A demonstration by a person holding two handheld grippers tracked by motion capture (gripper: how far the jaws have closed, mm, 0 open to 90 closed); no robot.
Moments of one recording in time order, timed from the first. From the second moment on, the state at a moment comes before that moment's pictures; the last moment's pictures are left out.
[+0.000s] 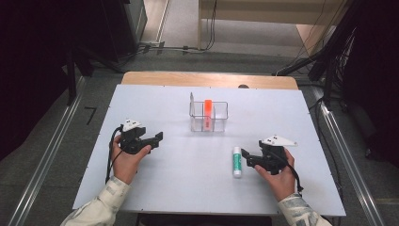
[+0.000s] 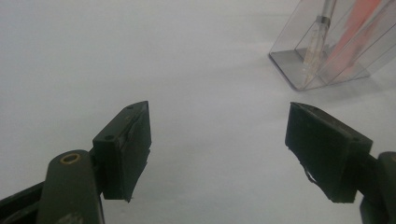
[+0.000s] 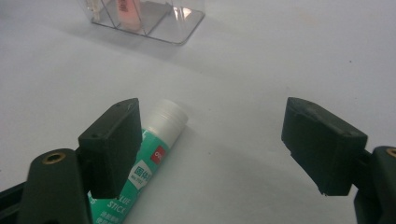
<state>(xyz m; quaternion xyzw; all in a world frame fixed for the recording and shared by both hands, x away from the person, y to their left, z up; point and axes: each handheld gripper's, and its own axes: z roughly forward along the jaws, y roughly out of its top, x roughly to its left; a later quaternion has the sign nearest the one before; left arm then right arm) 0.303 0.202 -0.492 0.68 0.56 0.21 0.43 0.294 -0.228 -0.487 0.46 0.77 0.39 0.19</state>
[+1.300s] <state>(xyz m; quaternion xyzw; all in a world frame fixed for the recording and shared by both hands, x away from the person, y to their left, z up) 0.304 0.200 -0.493 0.68 0.56 0.20 0.43 0.301 -0.189 -0.509 0.45 0.80 0.35 0.18</state>
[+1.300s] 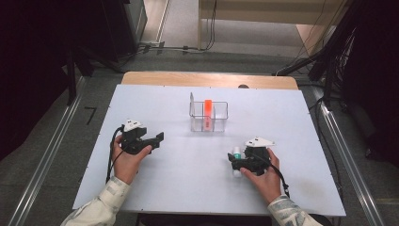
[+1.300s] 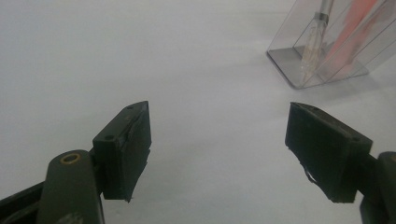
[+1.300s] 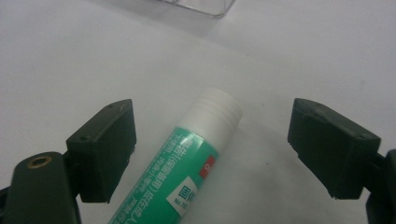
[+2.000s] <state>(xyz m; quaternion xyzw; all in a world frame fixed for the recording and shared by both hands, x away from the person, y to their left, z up) 0.304 0.199 -0.493 0.68 0.56 0.20 0.43 0.296 -0.181 -0.516 0.46 0.80 0.34 0.20</state>
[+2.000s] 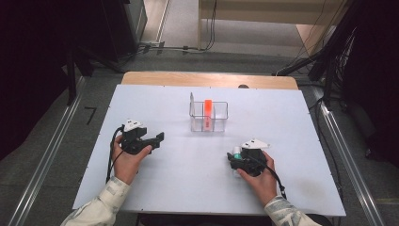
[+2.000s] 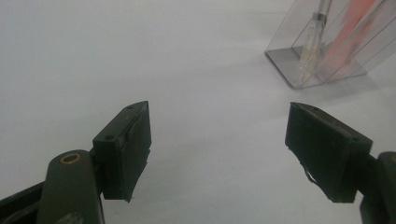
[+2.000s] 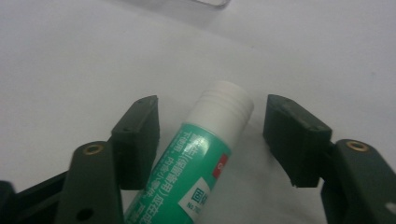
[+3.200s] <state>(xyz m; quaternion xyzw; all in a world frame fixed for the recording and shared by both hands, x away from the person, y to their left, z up) 0.304 0.199 -0.493 0.68 0.56 0.20 0.43 0.299 -0.183 -0.510 0.44 0.81 0.34 0.18</state>
